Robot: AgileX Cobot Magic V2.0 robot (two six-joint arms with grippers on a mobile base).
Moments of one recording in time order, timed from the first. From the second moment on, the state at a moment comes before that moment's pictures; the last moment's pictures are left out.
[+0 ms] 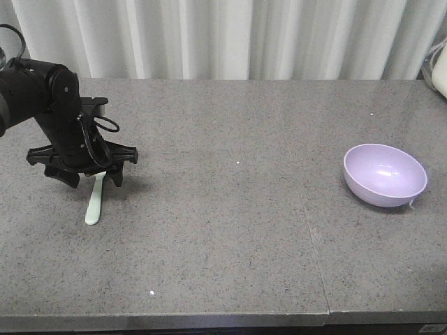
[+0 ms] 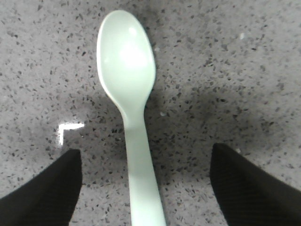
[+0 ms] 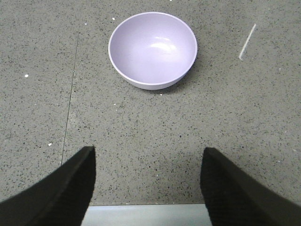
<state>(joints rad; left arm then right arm) -0.21 1.98 -1.63 0.03 1.10 -0.30 0.03 0.86 -1.05 -0.03 1.09 0.09</state>
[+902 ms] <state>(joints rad) -0.21 2.02 -1.64 0.05 1.11 -0.31 0.03 0.86 -1.05 -0.03 1.09 0.09</state>
